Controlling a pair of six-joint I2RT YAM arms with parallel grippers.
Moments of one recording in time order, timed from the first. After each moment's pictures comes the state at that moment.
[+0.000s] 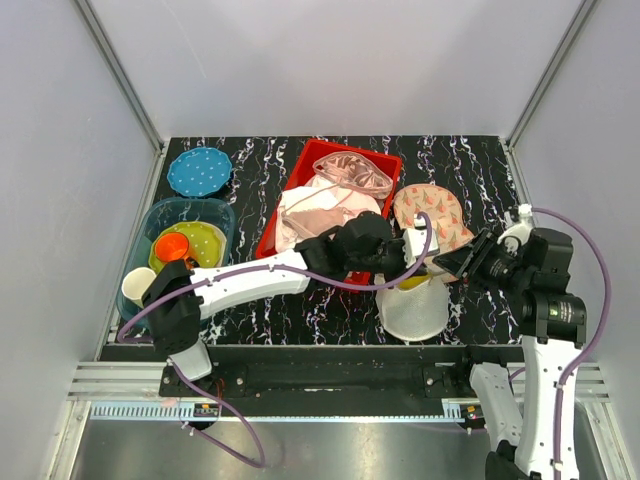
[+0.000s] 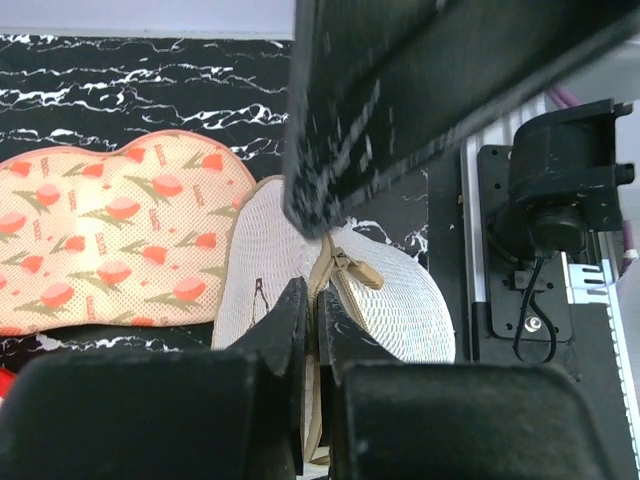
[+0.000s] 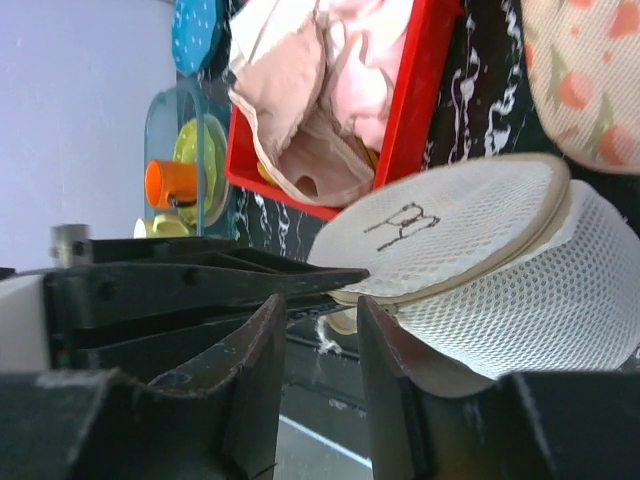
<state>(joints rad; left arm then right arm) -1.13 1.68 1.36 -0.02 0.34 0.15 -0.15 0.65 1.03 -0.96 -0.63 0.57</state>
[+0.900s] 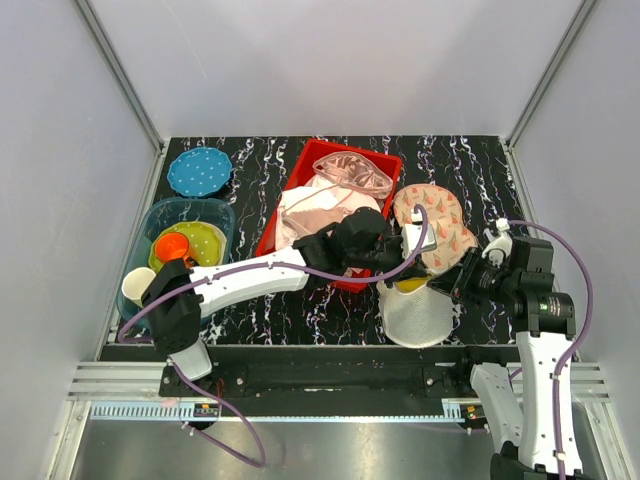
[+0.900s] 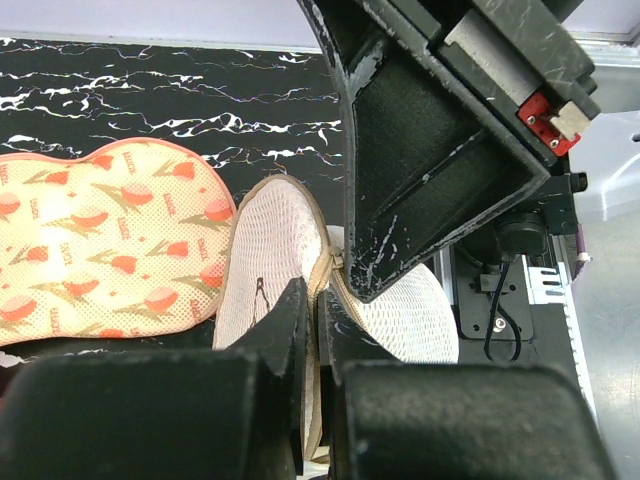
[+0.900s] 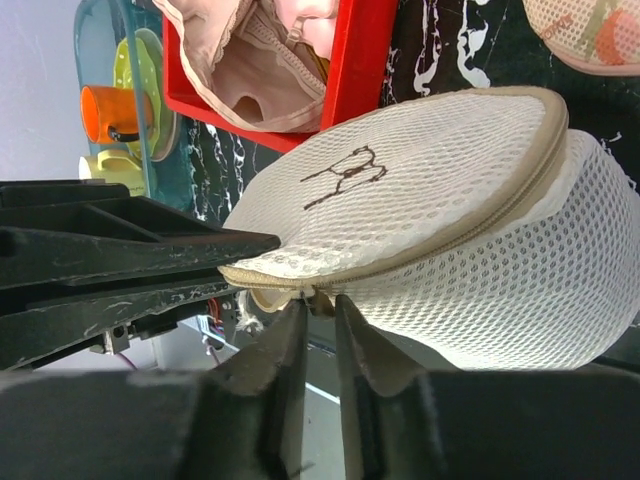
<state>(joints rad) -1.10 1.68 1.36 0.00 0.43 0.09 -0.11 0.66 0.90 -1.06 -0.65 0.47</state>
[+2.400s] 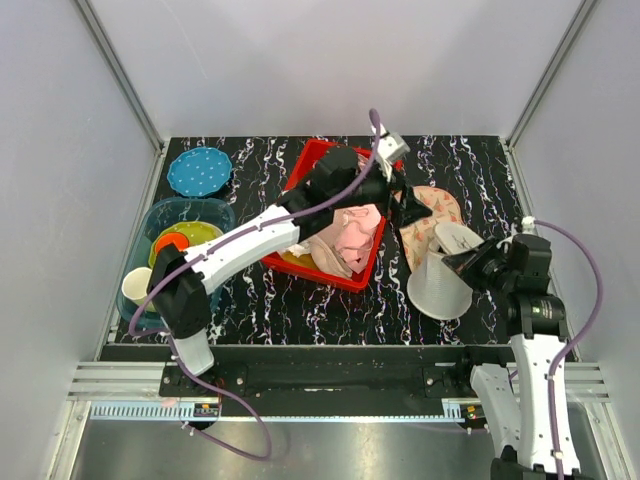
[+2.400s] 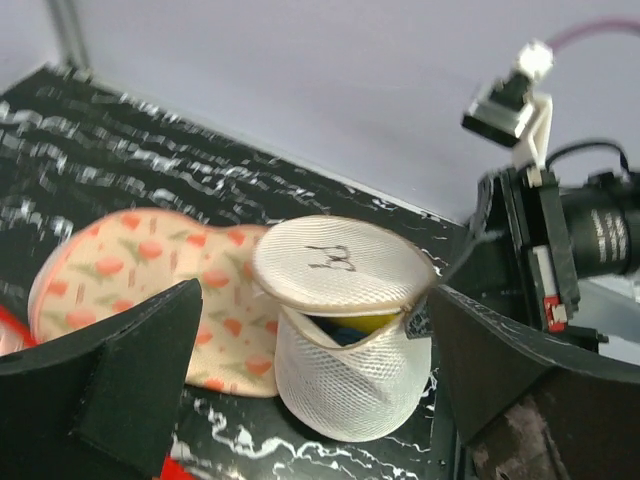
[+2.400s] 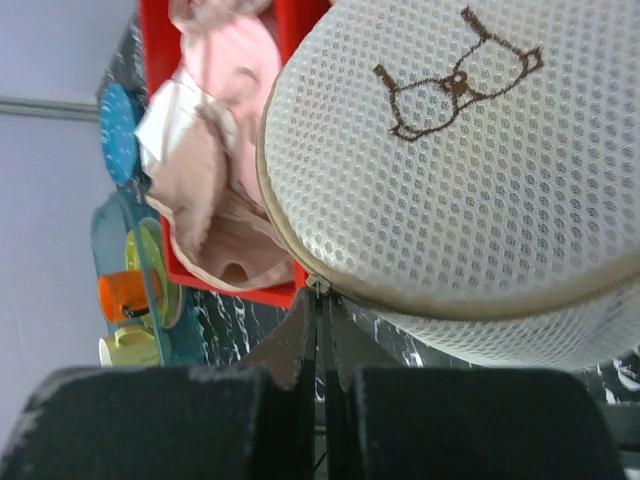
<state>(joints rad) -0.89 1.77 1.64 0.06 0.46 -0.18 -0.10 0.62 0.85 -0.79 -0.33 0.75</state>
